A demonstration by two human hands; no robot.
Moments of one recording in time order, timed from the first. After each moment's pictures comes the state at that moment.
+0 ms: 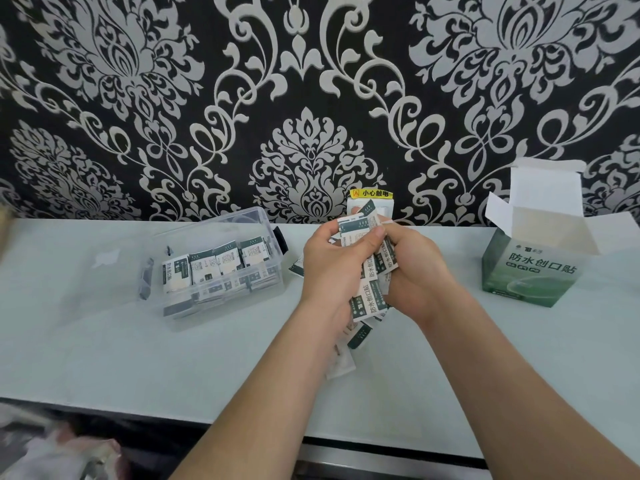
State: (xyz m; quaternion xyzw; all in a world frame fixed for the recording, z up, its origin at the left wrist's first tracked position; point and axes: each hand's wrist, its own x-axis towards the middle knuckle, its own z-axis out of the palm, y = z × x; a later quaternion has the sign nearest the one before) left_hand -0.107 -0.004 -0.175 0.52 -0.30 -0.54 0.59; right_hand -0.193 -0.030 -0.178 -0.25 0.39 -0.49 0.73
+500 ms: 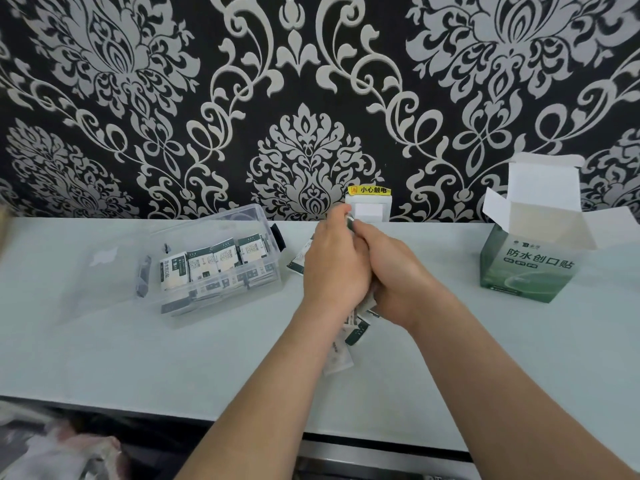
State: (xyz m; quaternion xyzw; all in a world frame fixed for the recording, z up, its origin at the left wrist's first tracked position) left_hand -0.105 -0.008 -0.181 0.66 -0.60 -0.18 0.40; right_hand -0.180 -0.019 -0.183 -0.34 0.44 -0.42 0.72
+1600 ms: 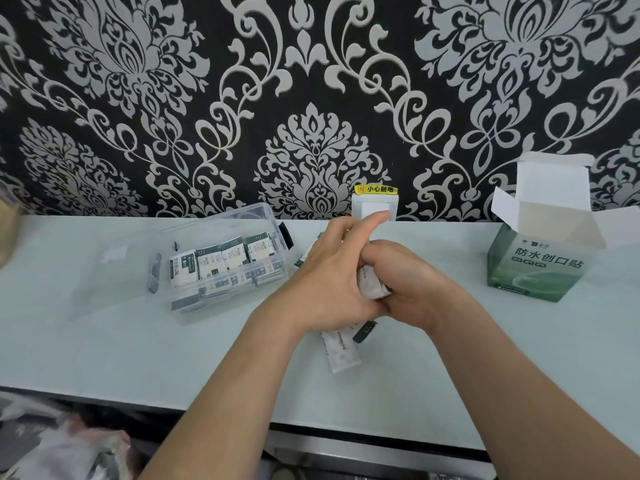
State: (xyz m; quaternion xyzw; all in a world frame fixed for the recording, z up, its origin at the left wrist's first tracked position) left_hand -0.064 0.011 -0.178 0.51 -0.77 -0.26 0.26; right_hand -0.184 -0.022 -0.190 -0.46 0.44 -0.32 0.71
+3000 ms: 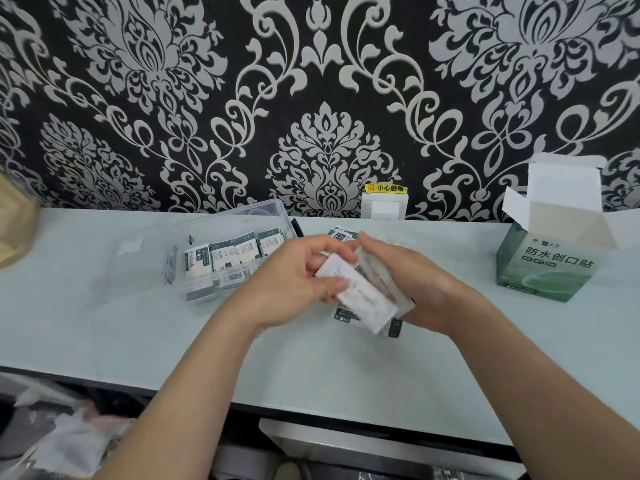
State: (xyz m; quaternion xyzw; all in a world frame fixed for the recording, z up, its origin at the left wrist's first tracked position) left_hand -0.022 0.034 -0.163 0.53 -0.63 -0.46 0.33; right_hand -0.191 -0.005 -0.182 -0.45 0.39 -0.27 0.76
